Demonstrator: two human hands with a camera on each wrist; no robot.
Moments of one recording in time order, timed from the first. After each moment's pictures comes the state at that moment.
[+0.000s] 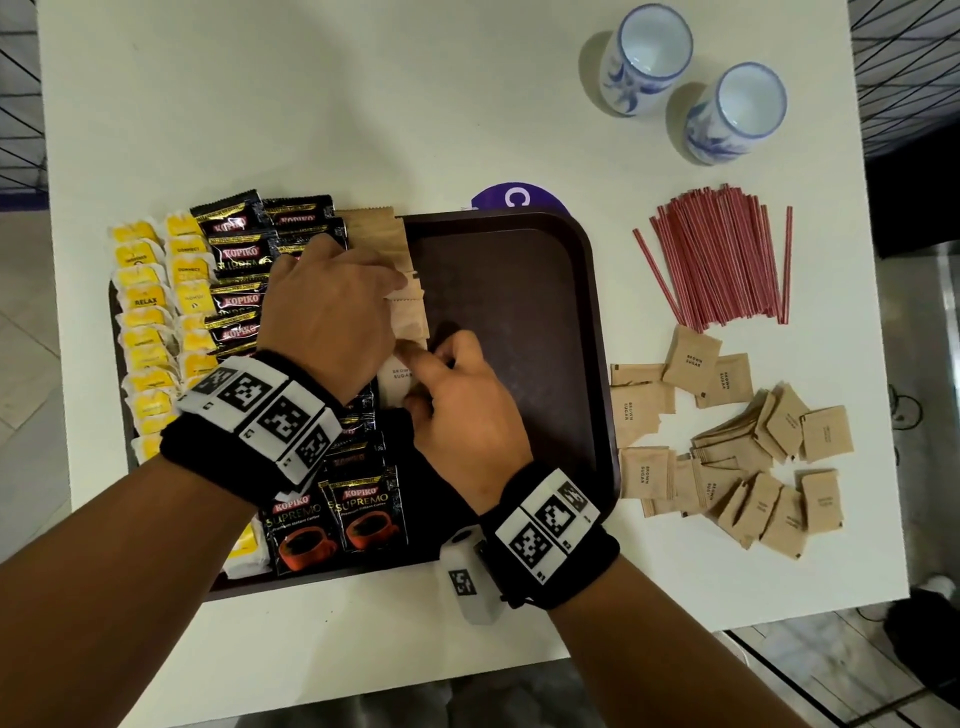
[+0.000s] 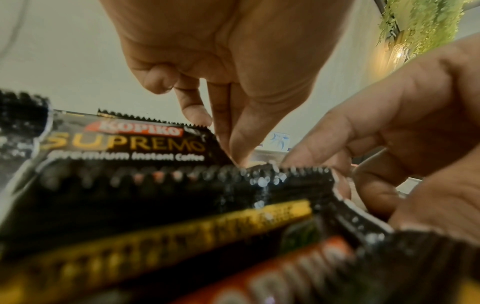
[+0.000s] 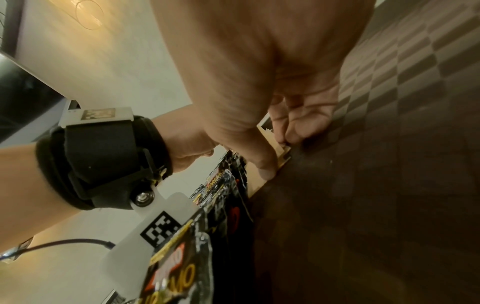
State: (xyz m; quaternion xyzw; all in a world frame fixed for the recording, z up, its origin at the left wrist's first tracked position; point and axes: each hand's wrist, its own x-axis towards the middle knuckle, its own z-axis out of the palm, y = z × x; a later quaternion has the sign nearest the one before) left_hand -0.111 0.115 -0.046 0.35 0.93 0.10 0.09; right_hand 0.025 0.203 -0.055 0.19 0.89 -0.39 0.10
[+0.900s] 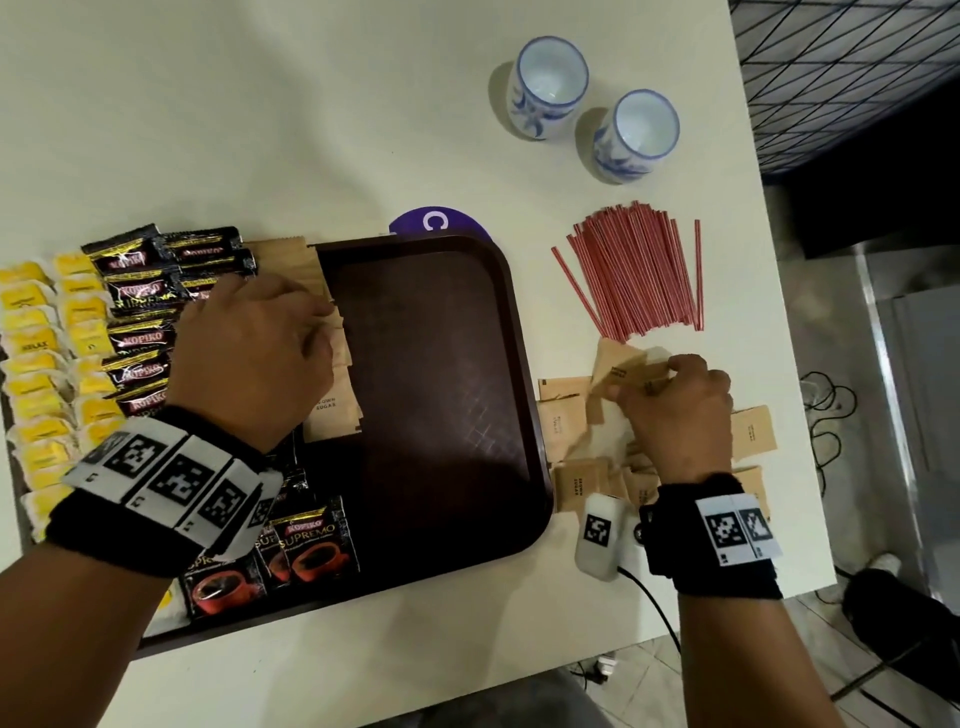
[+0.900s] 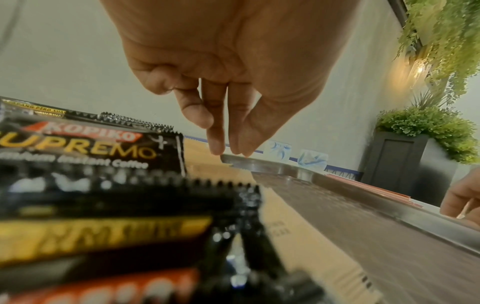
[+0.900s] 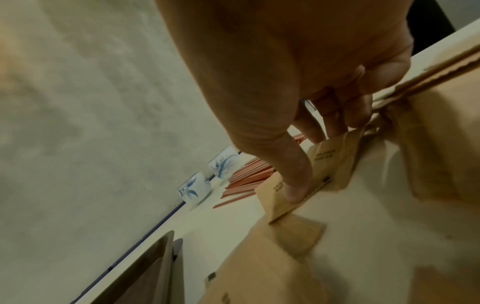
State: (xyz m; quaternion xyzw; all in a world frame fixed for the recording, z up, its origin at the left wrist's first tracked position) left_hand -0.097 0.127 -0.040 0.32 0.93 0.16 0.08; right_hand 0.131 0.395 -0.047 0.59 0.78 -0.21 0.07
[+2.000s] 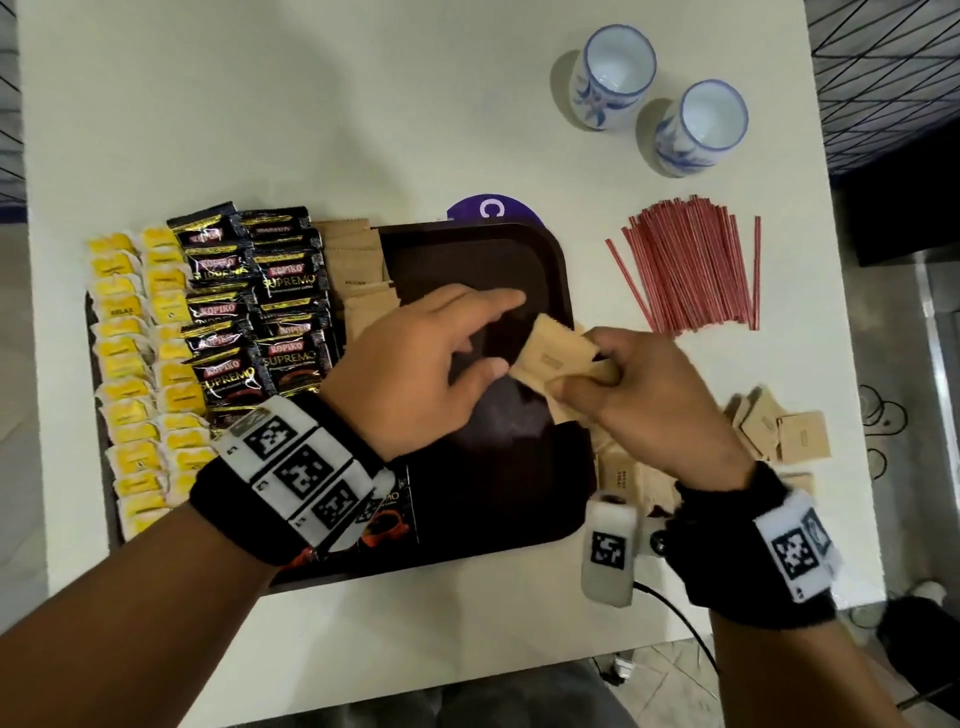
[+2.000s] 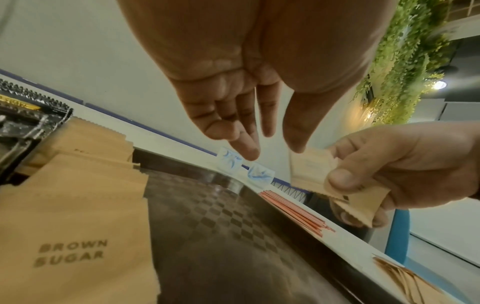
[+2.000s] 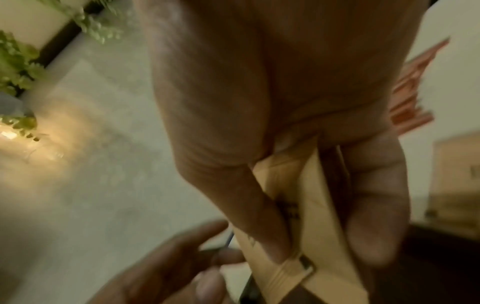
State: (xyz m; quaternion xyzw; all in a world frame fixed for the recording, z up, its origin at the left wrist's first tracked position) left_hand -0.054 0.167 -0.010 0.43 0.79 0.36 0.23; right_hand 0.077 0.344 0.013 0.33 0.79 -0.50 0.13
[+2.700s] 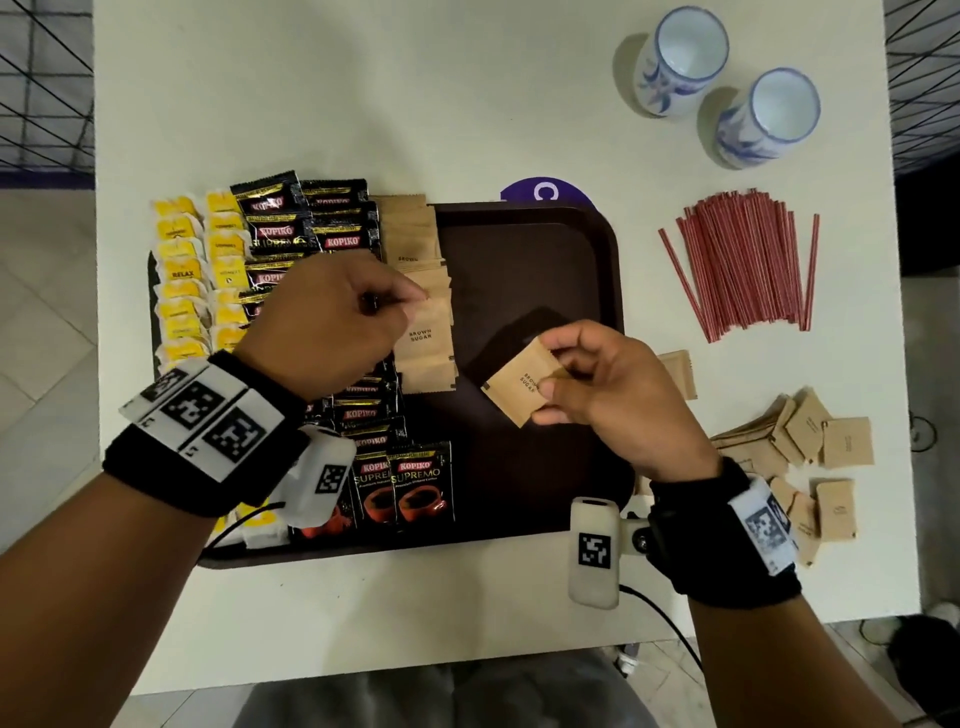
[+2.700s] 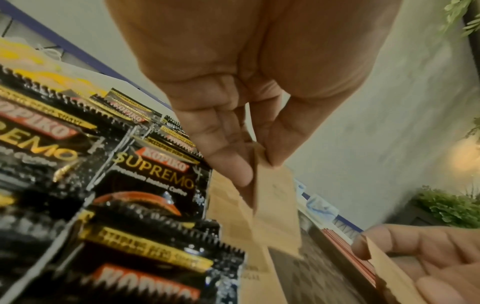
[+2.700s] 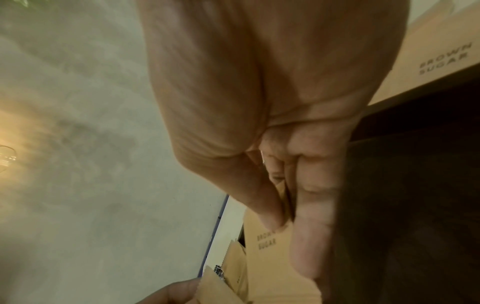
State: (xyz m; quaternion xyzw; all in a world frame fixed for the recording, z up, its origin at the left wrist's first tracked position) left_hand -0.103 0.095 -0.017 0.22 0.86 0.37 0.27; right_hand 0.062 0.295 -0.020 0.34 0.66 -0.66 0.14
